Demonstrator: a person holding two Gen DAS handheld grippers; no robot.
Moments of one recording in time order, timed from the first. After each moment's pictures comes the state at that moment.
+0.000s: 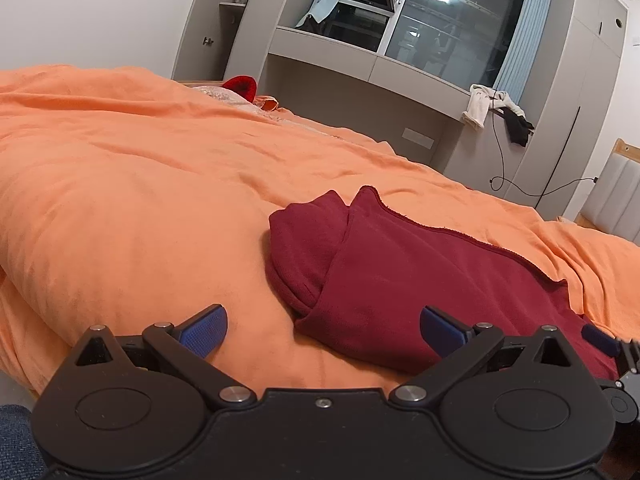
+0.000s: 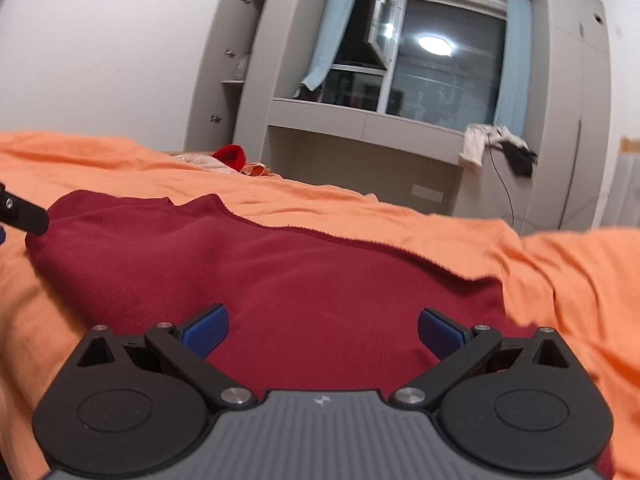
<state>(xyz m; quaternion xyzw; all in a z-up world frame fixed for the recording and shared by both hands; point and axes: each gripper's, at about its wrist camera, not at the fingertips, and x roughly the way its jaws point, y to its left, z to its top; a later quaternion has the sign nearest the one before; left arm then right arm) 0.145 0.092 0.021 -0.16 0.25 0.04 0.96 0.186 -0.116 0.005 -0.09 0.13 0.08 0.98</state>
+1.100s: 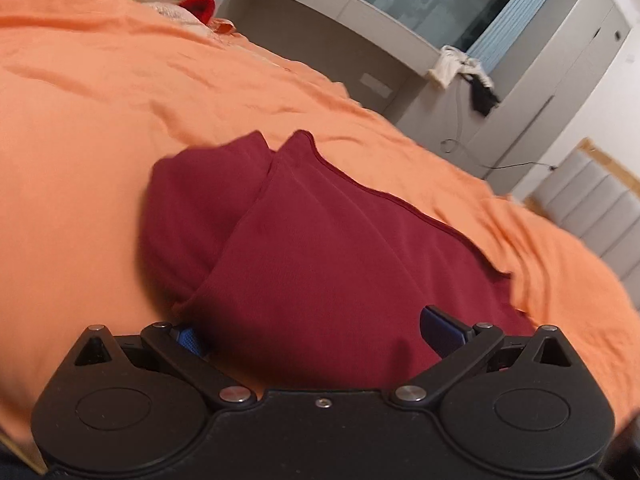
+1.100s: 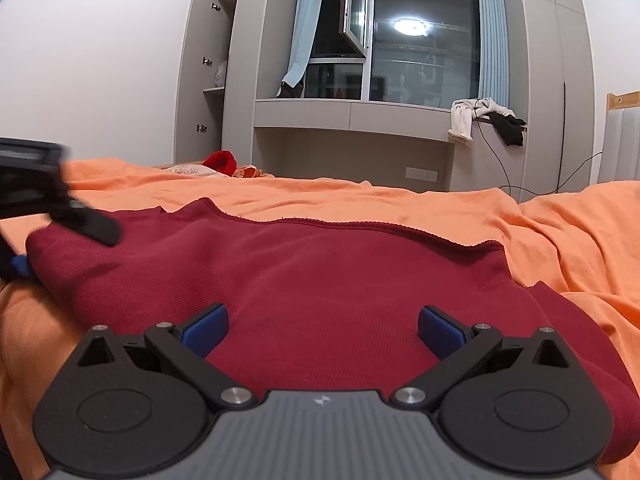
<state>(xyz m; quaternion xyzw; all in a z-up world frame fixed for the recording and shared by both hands) 0.231 0.069 0.003 -0.24 0.33 -0.05 0.91 0.184 -0.122 0.002 -0.03 0.15 0.07 0.99</state>
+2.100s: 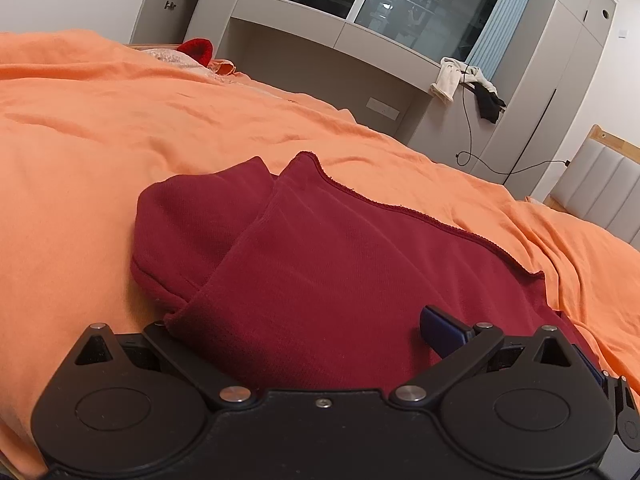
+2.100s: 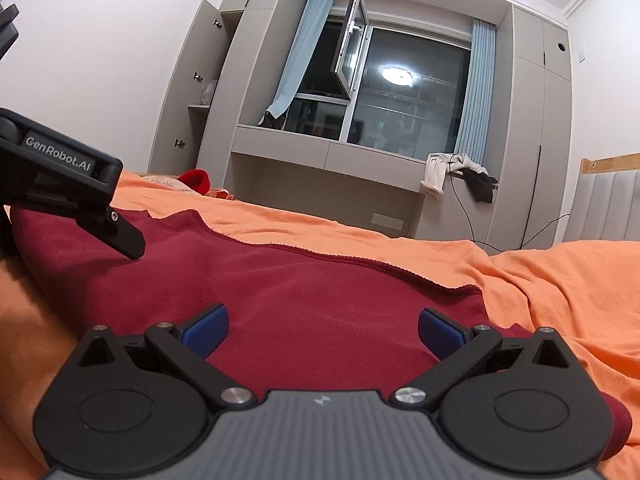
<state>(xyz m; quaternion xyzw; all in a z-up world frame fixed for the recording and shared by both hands) 0.232 0.058 -0.006 -0.19 0.28 -0.03 0.94 0.172 -0.090 -0.011 -0.10 0.07 0.01 0.99</state>
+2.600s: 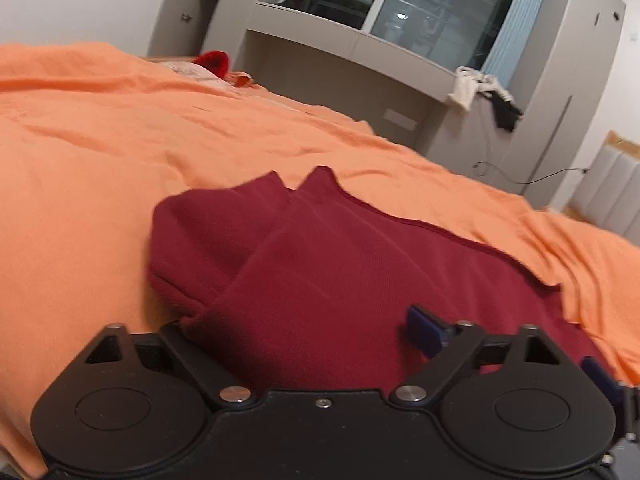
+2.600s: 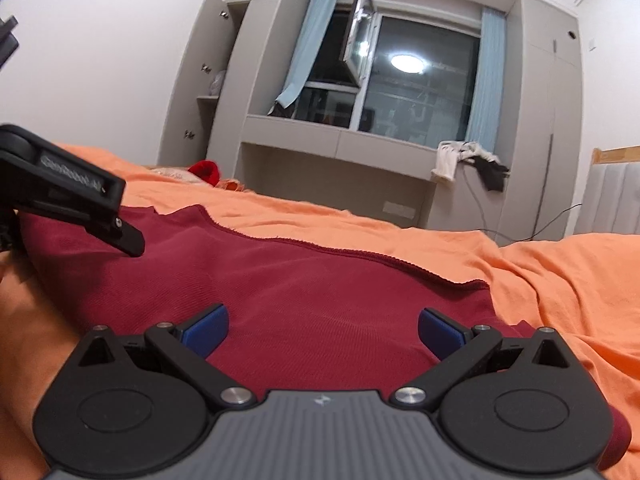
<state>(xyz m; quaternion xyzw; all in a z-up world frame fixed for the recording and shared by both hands) 0.232 0.054 -0.003 -0.17 0.27 0.01 0.95 0.177 -0.099 -0.002 -0.10 0.10 0.04 0.99</state>
